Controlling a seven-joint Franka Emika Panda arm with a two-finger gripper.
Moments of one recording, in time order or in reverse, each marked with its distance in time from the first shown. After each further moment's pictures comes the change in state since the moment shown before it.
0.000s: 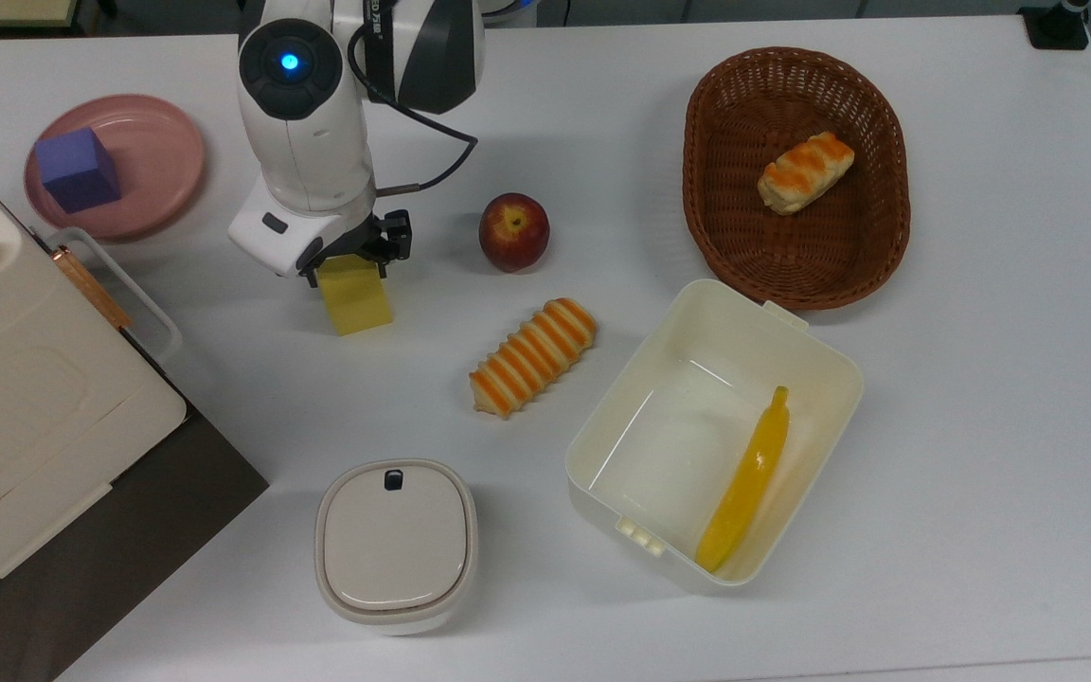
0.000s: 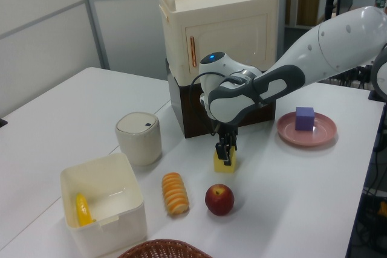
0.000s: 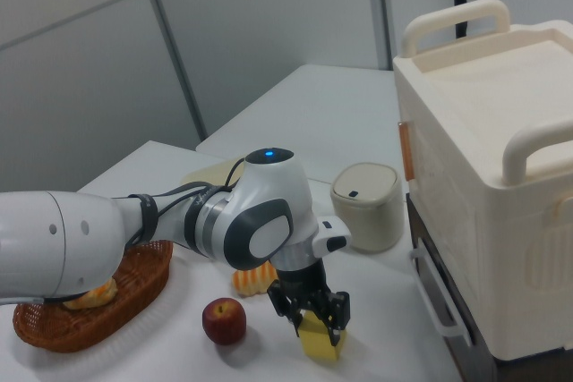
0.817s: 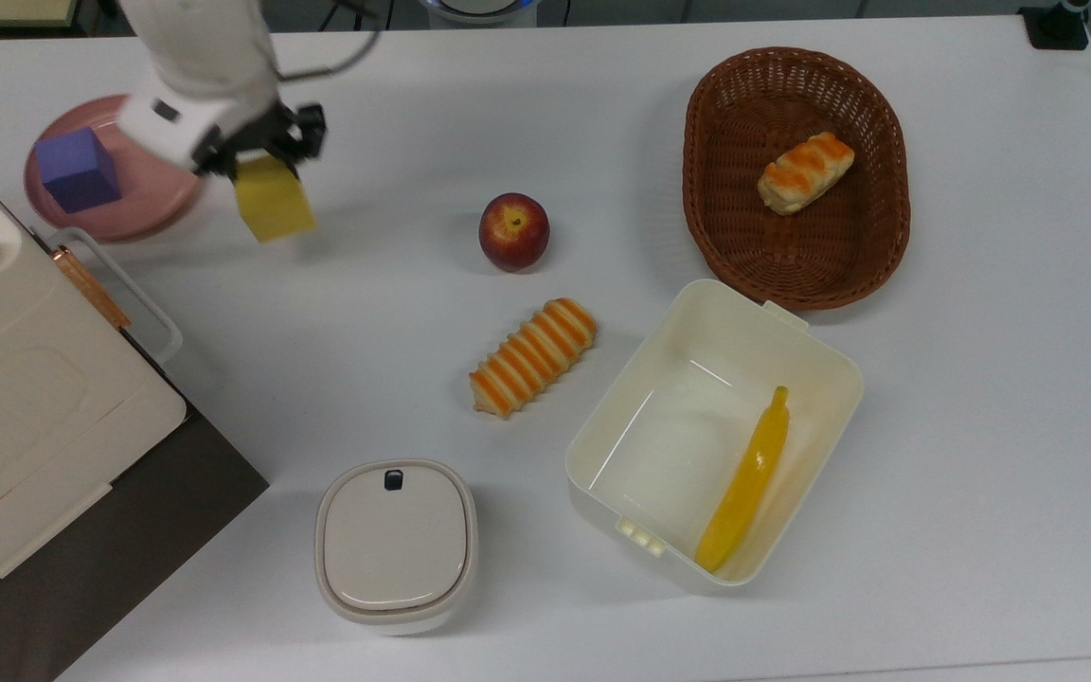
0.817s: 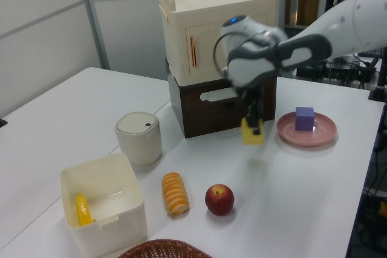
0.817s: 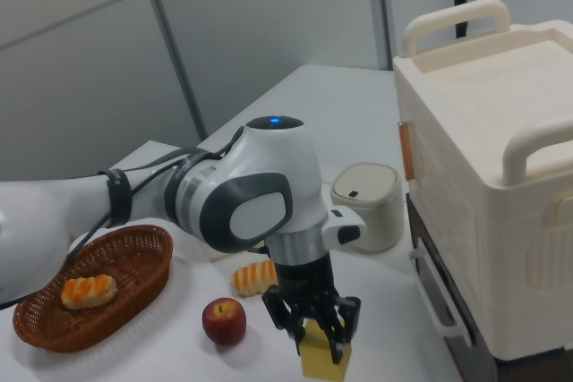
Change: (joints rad) arm -0.124 -0.181 -0.006 -0.003 0.000 -0.243 -0.204
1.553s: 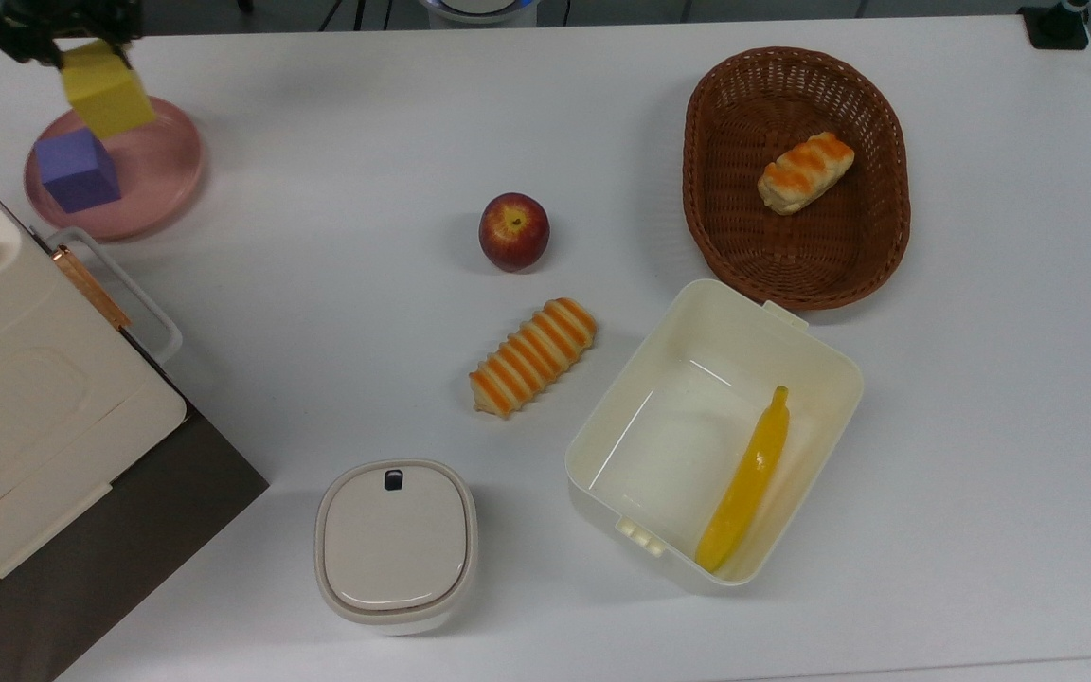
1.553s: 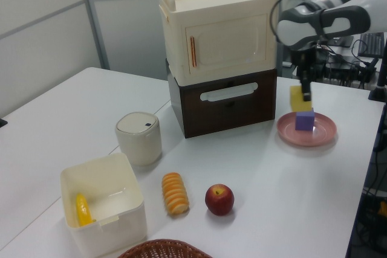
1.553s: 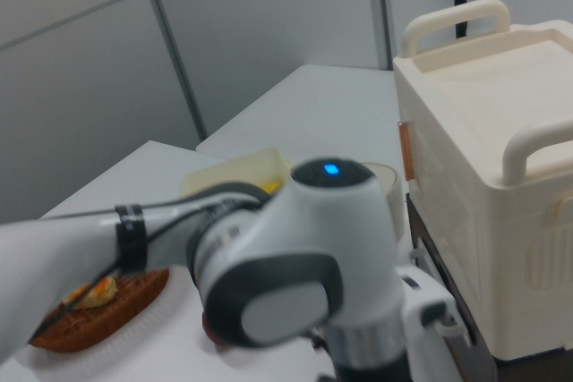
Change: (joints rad) arm -0.328 -0.088 -0.008 -0.021 0.000 0.027 -0.432
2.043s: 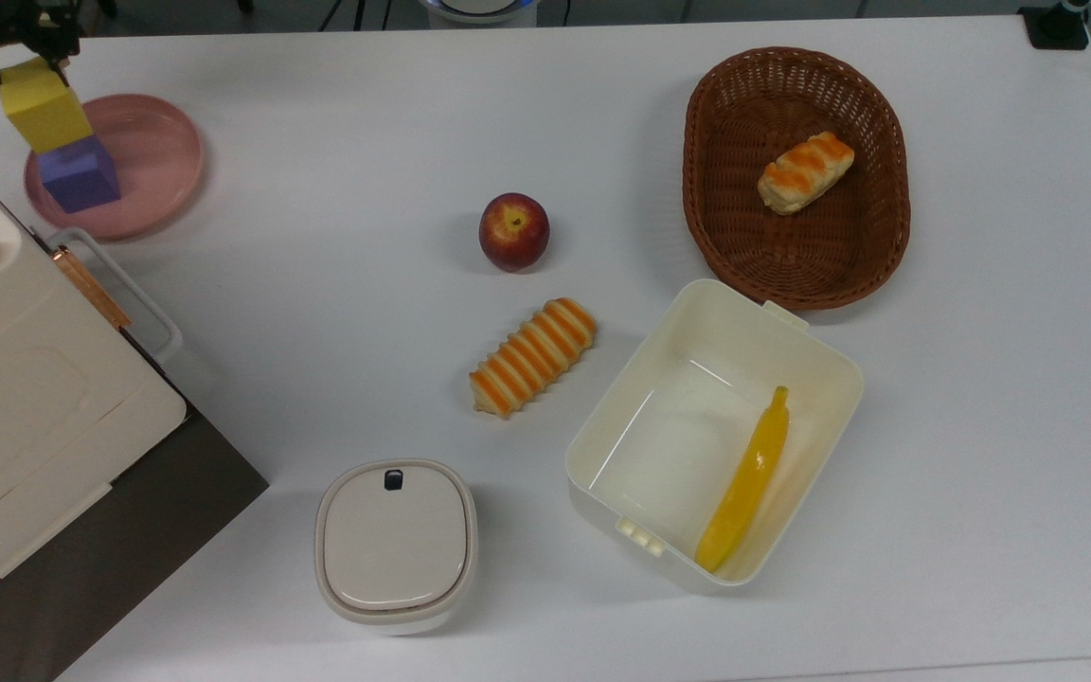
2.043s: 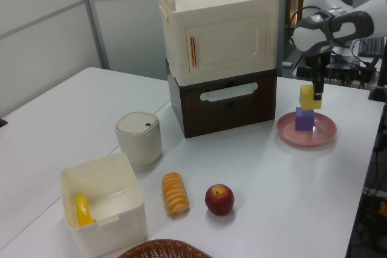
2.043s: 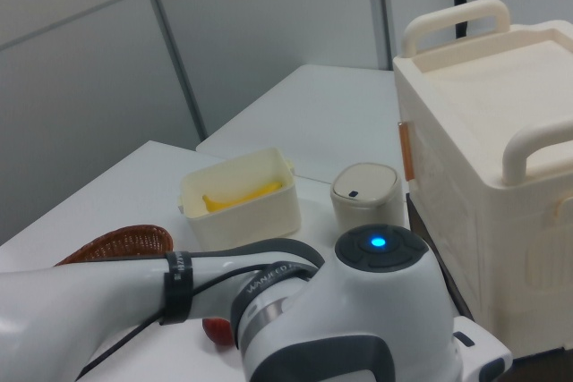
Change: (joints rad) arm -0.103 0.084 0.000 0.000 0.000 0.179 -0.127
